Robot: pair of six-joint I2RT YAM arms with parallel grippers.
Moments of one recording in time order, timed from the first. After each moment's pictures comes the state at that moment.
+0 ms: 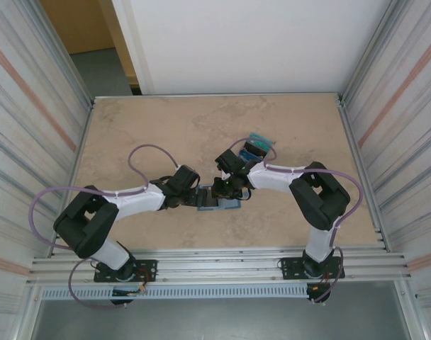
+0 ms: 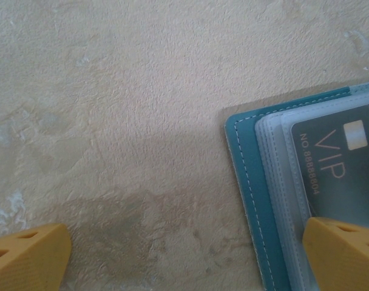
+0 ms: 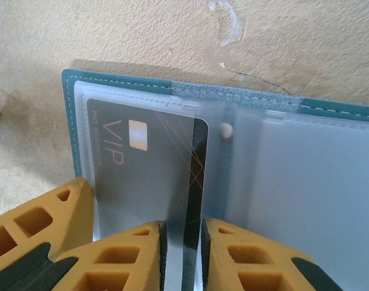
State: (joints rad) left arm -0.72 1.53 0.72 -0.26 -0.16 -0.49; right arm 0.77 1.83 1.09 -0.40 -0.26 0.74
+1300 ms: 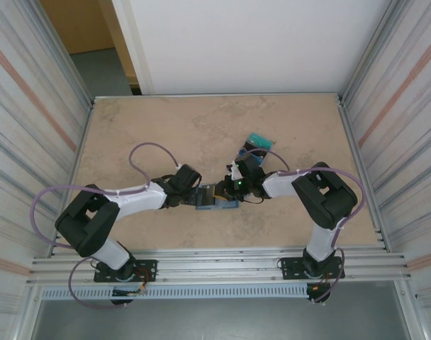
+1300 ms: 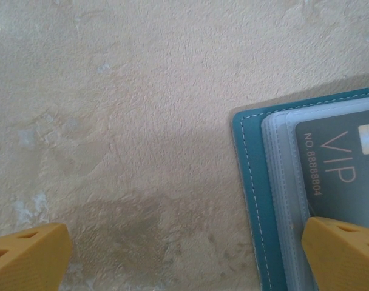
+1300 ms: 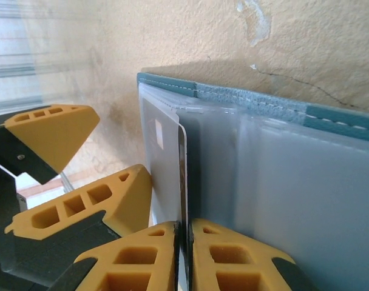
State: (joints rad) left arm -0.73 1.55 0.75 -0.30 -0.22 -0.49; right arm 0.65 1.80 0.79 0.18 -0.62 0.96
